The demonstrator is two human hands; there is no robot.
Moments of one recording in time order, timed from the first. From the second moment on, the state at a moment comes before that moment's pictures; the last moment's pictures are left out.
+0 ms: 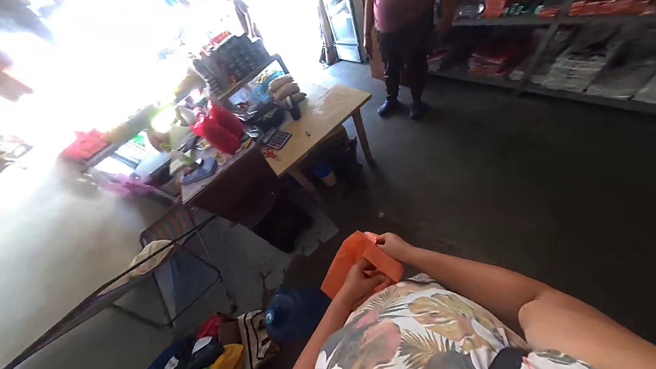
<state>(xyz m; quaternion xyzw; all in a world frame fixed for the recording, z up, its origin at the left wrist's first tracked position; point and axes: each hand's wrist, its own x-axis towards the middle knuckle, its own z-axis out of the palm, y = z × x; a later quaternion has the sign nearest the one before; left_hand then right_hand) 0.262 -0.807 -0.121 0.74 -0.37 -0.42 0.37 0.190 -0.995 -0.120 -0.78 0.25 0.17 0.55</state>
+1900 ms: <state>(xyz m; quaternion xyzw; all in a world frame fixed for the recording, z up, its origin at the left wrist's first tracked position) 0.968 -1.778 -0.131 0.63 -0.02 -0.41 0.66 0.988 -2.060 -0.159 -0.83 0.38 0.20 0.36</state>
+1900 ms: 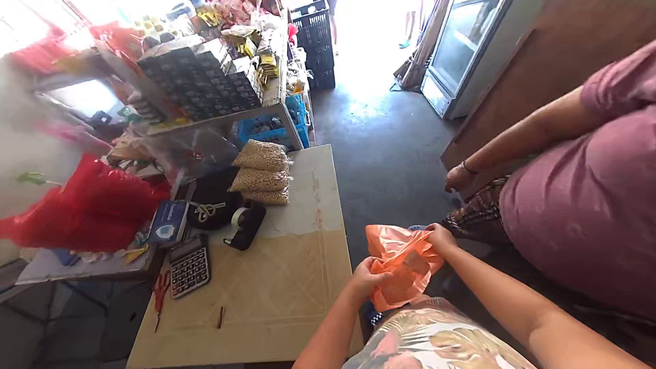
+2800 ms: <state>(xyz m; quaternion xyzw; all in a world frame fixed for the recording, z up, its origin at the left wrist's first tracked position) 1.417 -1.903 -0.142 0.60 0.33 -0.27 0.68 1.387 -2.240 -0.160 -0.78 0.13 0.32 0.52</state>
